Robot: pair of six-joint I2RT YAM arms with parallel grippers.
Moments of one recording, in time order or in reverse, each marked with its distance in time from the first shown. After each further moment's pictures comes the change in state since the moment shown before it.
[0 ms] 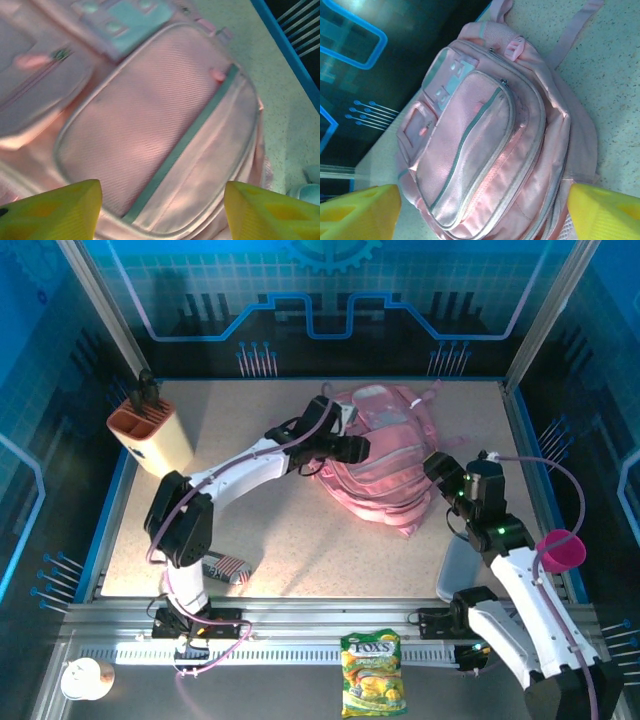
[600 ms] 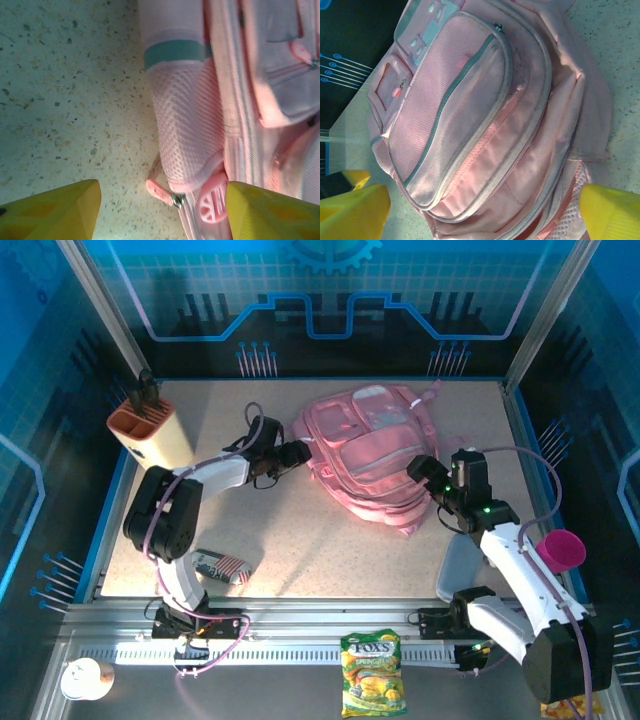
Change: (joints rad) left arm 0.287 0.007 -0.346 0.230 0.096 -0.388; right arm 0.002 0.174 0.003 0.026 -0.122 -0.041
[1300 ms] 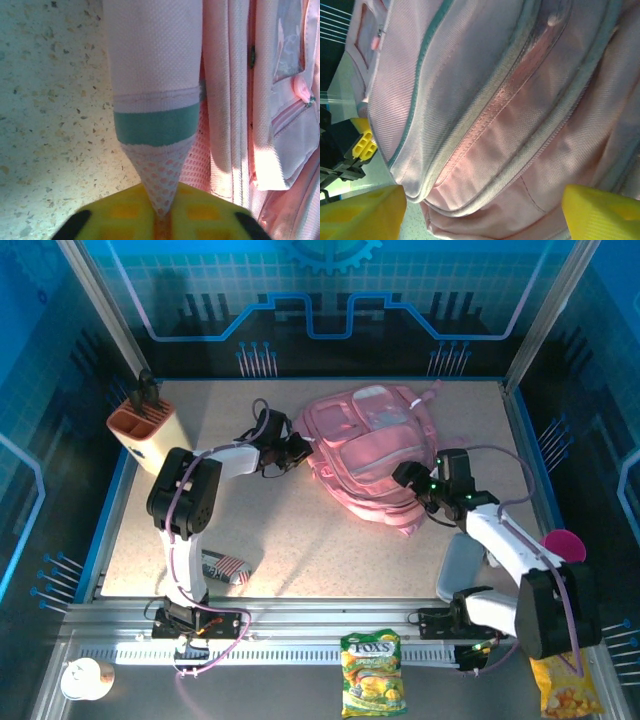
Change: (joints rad) left arm 0.024 0.188 0.146 0.073 0.139 -0.095; right arm 0.008 0.254 -0.028 0.167 -0.195 0.015
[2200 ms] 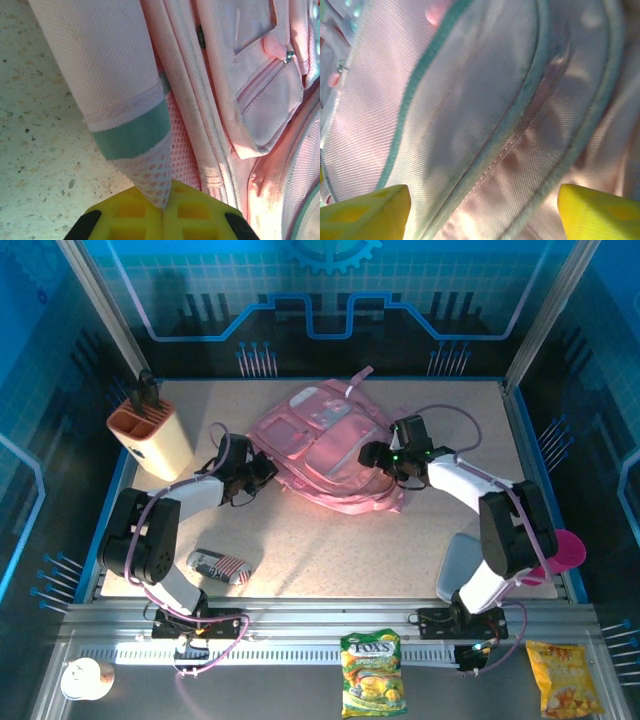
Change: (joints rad) left arm 0.093 -0.402 -0.445 0.065 -0.106 -0.042; right arm 0.134 0.410 0.386 -0.039 0.032 -0.254
